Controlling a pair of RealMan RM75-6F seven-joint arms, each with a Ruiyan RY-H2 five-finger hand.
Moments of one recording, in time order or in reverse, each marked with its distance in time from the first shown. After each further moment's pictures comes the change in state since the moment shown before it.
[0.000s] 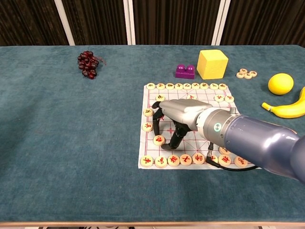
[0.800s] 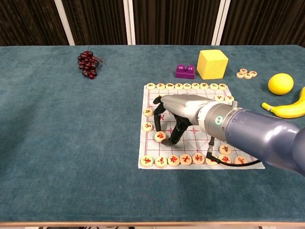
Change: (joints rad) left arm -0.002 -0.004 0.004 0.001 0.002 -0.003 0.006; right arm 0.005 0.024 0.021 -0.023 0.026 0.003 0.005
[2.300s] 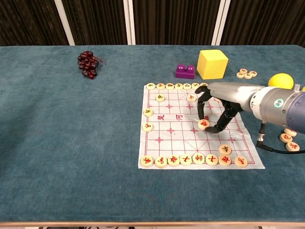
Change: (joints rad) left arm 0.001 -0.005 -0.004 0.002 -0.006 0.006 0.011; right arm -0.089 0.236 -0.065 -0.107 -0.026 0.002 0.099
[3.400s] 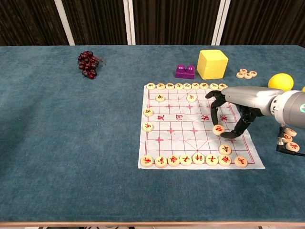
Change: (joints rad) left arm 0.000 -0.004 0.002 -0.001 0.004 0.003 0.009; right arm -0.054 0.081 -0.057 0.014 -0.164 -0.063 0.119
